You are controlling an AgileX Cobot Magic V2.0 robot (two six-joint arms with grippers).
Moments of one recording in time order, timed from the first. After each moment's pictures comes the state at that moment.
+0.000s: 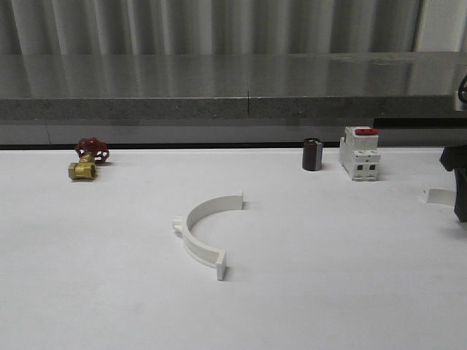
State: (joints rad) left arm -0.09 0.45 -0.42 -0.19 0.57 -0.04; right arm -0.09 1.83 -1.07 0.04 0.59 -0.01
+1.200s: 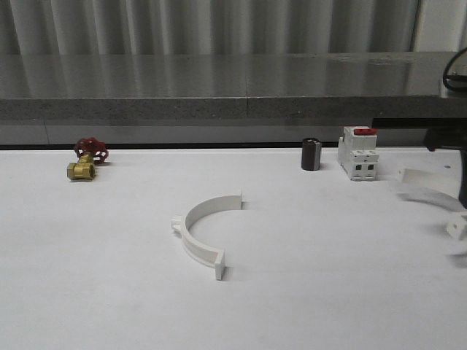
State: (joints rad) left arm -0.09 0.45 -0.42 -0.19 0.57 -0.04; right arm -0.05 1.83 -1.18 0.09 0.73 0.01
